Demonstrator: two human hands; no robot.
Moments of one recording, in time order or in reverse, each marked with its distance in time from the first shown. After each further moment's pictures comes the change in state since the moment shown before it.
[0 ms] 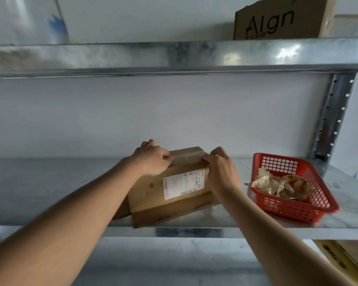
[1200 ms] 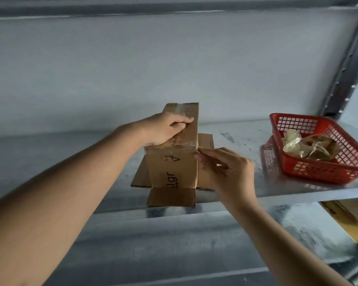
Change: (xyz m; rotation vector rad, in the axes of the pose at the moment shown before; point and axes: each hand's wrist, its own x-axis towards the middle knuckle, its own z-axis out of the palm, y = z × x) left_hand 0.038 -0.039 0.019 -0.392 -0.179 0.307; right_hand -0.075 -0.056 0.041 0.610 0.266 0.002
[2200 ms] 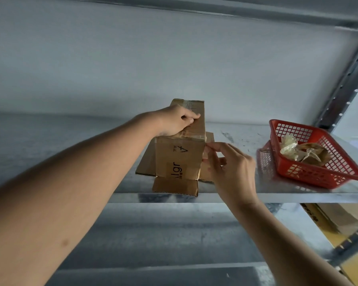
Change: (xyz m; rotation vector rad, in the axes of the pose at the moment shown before) left_hand -0.006 0.007 0.004 -0.100 0.049 -0.027; right_hand -0.004 -0.018 -0.007 -0.319 -0.011 -0.182
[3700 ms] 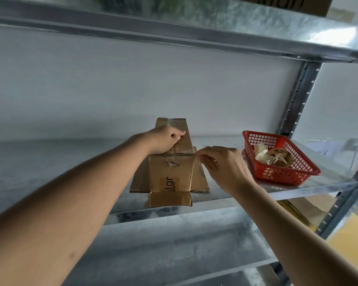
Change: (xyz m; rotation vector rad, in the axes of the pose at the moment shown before) left_hand 0.003 -0.007 0.001 0.078 -0.030 0.114; right_hand 0.036 -0.007 -0.029 -0.204 -0.236 -0.169
